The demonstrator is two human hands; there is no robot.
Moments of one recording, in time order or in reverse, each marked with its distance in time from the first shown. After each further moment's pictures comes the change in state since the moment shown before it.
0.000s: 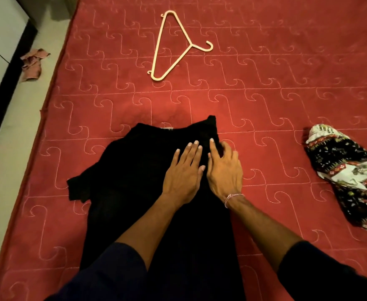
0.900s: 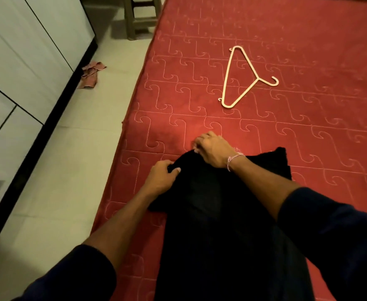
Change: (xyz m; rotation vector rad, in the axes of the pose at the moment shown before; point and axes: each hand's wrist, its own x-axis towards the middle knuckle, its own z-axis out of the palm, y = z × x) left_hand -0.070 -0.223 -0.114 -0.818 -0.004 -0.616; right_hand 0.123 -0.219 -0.006 0.040 -0.415 -0.688
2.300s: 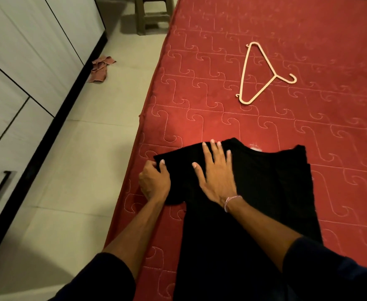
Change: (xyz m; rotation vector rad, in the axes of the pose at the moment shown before) left_hand -0.017 -0.043 -0.012 -0.080 0.639 -0.241; right_hand -0.043 -0.090 0.077 0.091 0.313 0.306
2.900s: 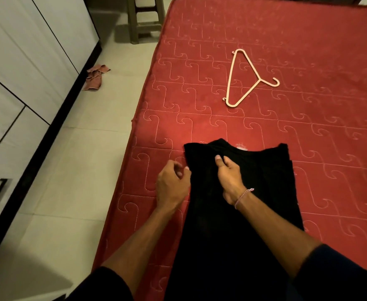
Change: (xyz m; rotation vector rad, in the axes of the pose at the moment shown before) left_hand -0.056 0.025 0.010 -0.103 -0.270 0.337; right_hand -0.015 0.015 -0.052 1.229 0.041 0.780
